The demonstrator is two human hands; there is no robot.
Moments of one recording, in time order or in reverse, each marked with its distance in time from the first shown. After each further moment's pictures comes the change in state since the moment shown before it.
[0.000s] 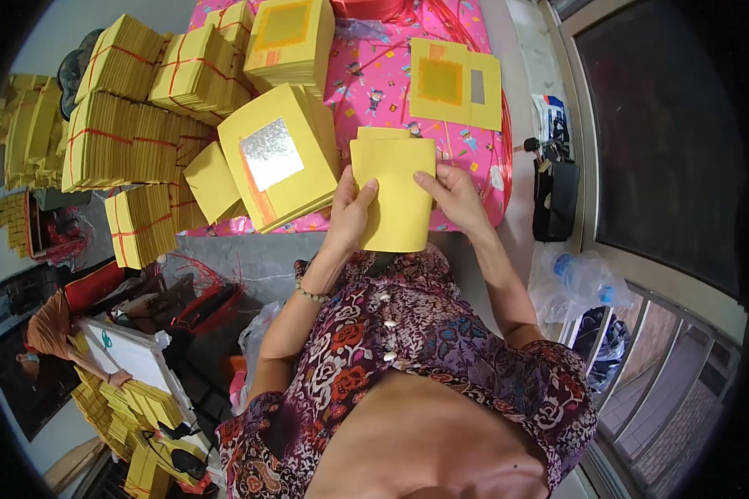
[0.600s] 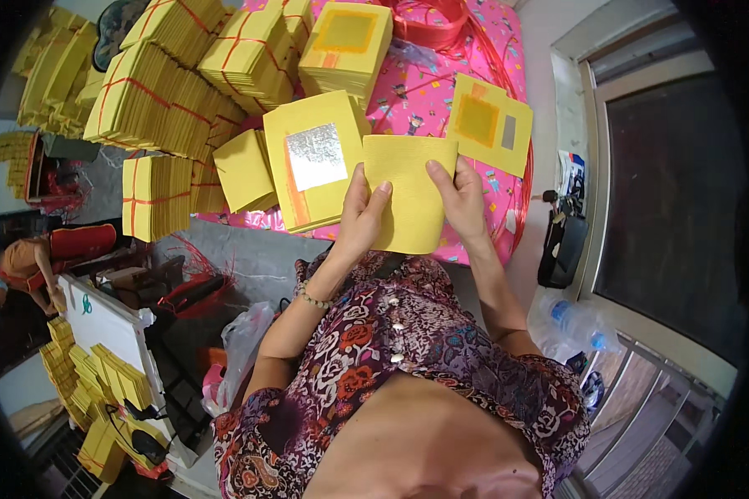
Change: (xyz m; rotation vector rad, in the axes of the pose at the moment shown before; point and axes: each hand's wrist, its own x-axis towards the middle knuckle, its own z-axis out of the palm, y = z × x) left_hand -0.006 0.040 -0.003 0.107 0.077 0.292; right_hand 0.038 -0.043 0.050 0.079 0.037 -0.290
